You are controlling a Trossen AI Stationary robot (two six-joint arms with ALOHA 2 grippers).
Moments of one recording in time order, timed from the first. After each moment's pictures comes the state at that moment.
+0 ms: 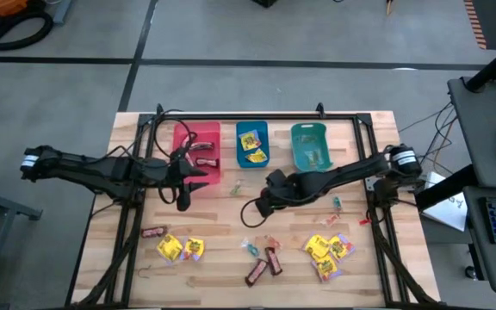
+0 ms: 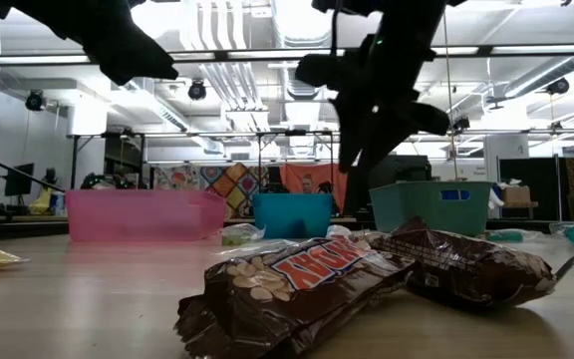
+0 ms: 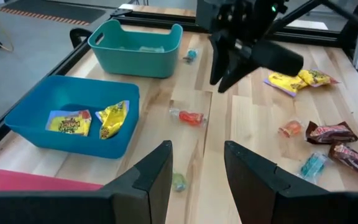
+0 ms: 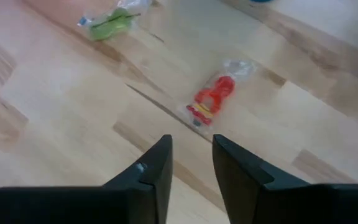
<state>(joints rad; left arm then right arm) -0.12 0.80 0.62 -0.27 -0.27 -0.17 0.15 1.80 1.30 -0.73 0.31 1.09</state>
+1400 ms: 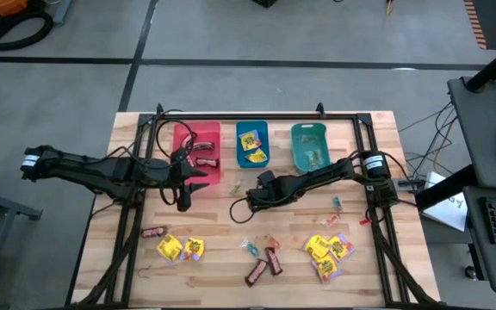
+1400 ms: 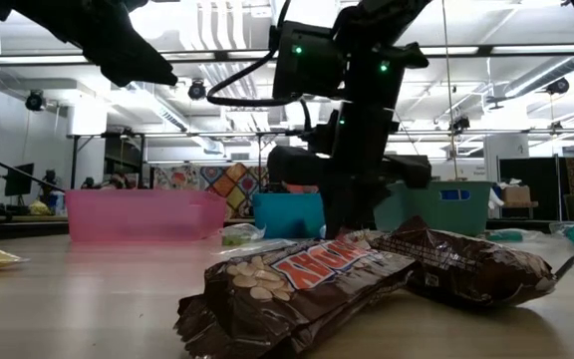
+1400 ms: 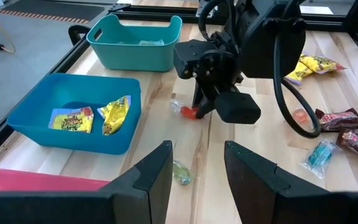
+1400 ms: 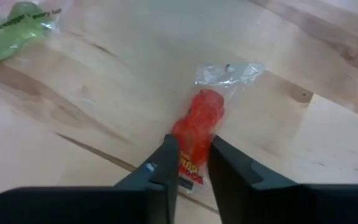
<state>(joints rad) -0.12 0.82 0.62 -0.28 -0.27 -0.13 0.09 2.05 1.38 -0.70 0.36 1.17</state>
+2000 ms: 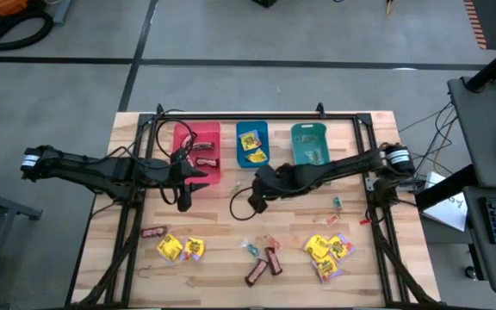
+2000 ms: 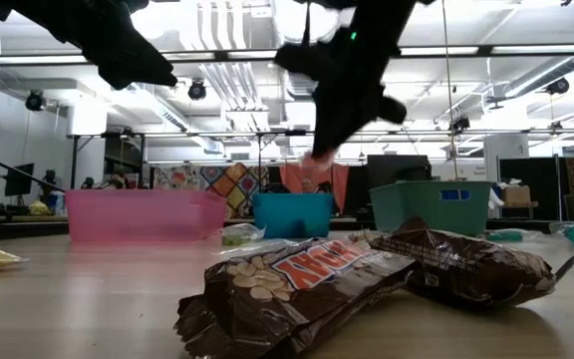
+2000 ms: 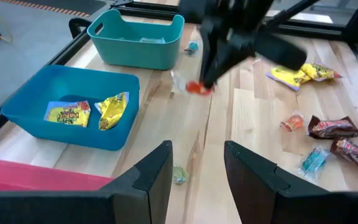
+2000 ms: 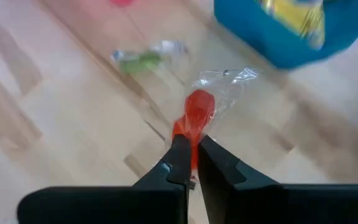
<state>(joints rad) -0.12 0.82 0.62 -0.28 -0.27 -0.20 0.08 1.83 1.41 -0.71 0.31 0.79</state>
